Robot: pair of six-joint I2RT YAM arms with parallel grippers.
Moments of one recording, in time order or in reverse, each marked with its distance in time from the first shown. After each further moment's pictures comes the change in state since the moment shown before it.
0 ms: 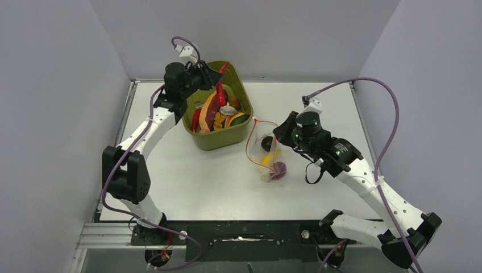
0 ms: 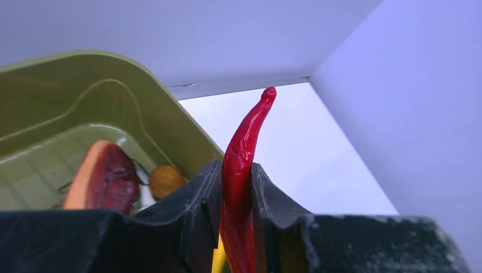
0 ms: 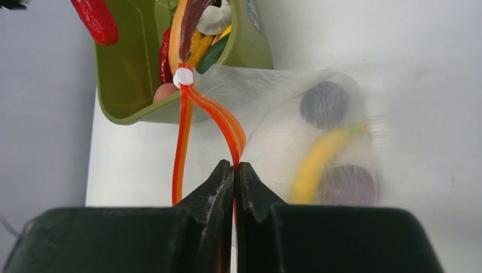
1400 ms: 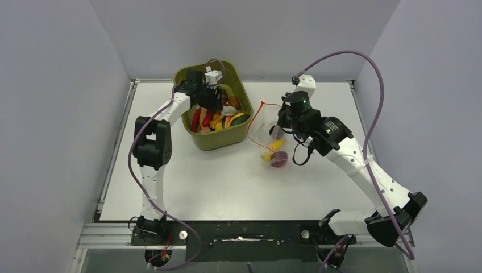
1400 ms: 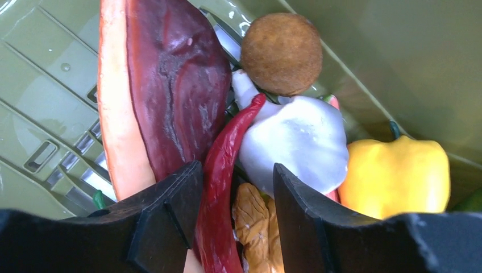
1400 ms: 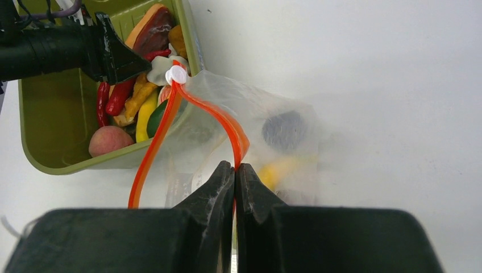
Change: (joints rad) left arm 0.040 0.483 0.345 -0.553 0.084 0.484; right arm 0.000 0.172 0.225 -0.061 0.202 -0.243
